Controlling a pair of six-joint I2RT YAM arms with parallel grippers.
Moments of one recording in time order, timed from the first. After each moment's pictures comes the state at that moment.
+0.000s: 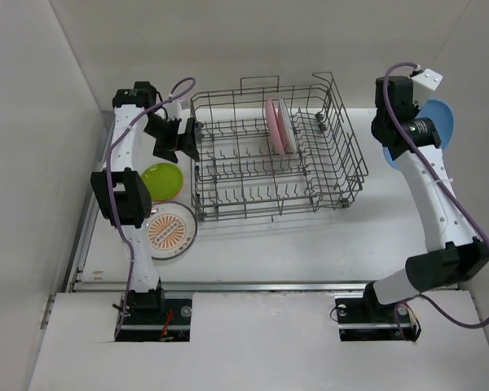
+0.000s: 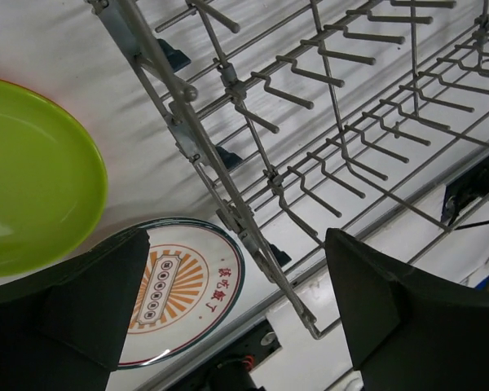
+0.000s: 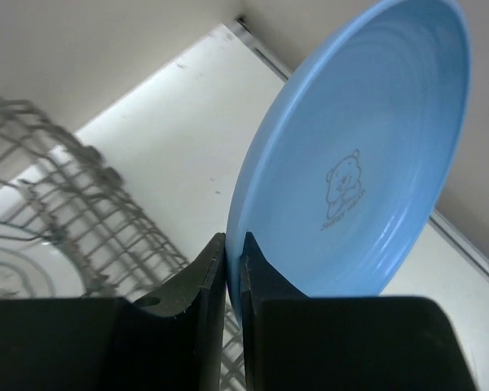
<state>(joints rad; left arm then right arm) 0.00 2.12 2.20 -1.46 0.58 0.20 0.21 1.48 1.76 -0.80 0.77 0.49</state>
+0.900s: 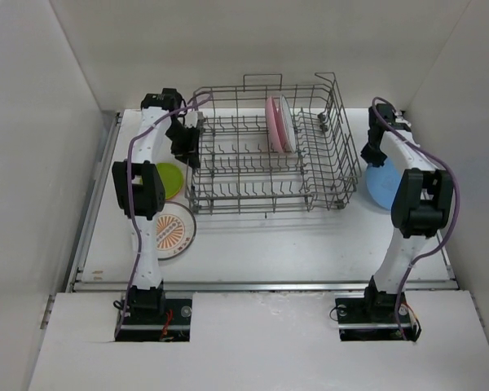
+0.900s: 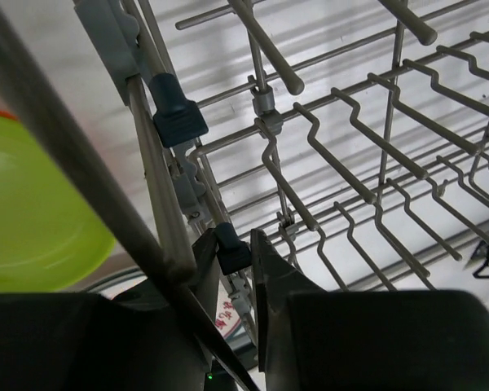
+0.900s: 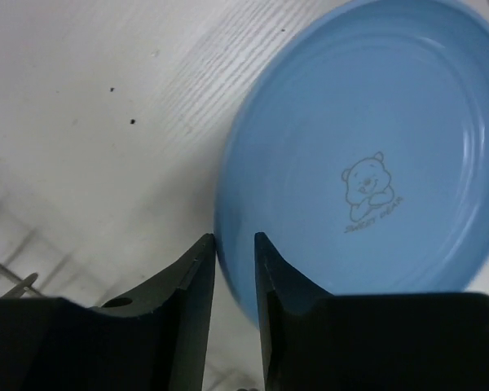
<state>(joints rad) -0.10 2.29 2.25 -1.41 0.39 0.04 -0.06 1.96 1.62 -0.74 0.41 0.62</state>
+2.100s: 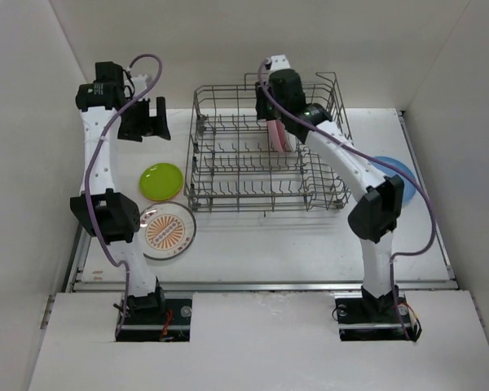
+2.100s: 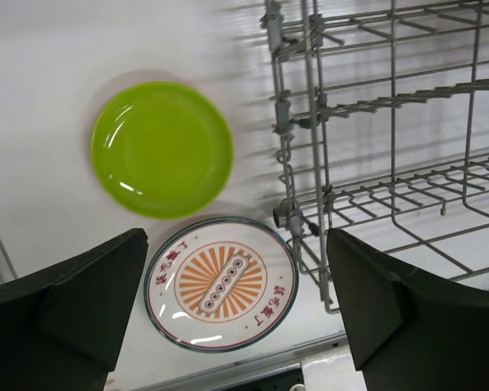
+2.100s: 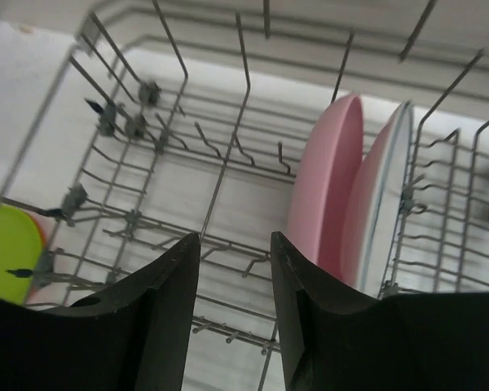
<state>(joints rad) 0.08 1.94 2.25 -1.35 0.32 0.08 0.56 2.04 2.17 -0.48 0.23 0.18</state>
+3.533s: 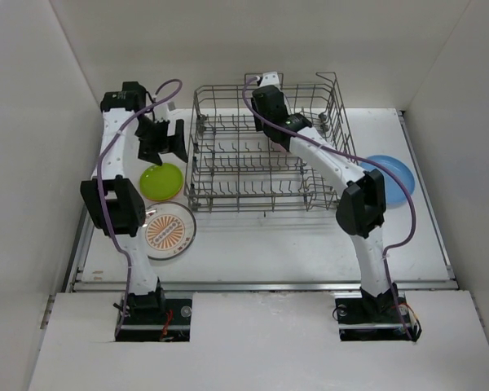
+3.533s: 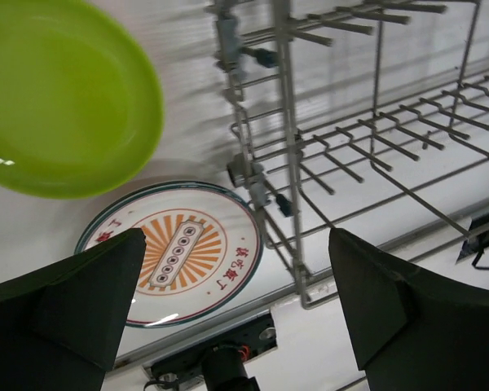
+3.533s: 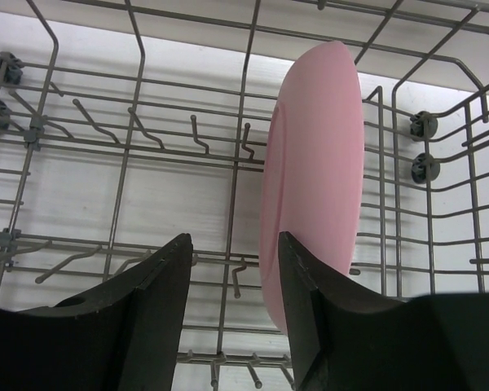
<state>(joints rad) 0.05 2.00 2.09 -1.42 0.42 0.10 0.60 2.19 2.15 -0.47 0.53 0.13</state>
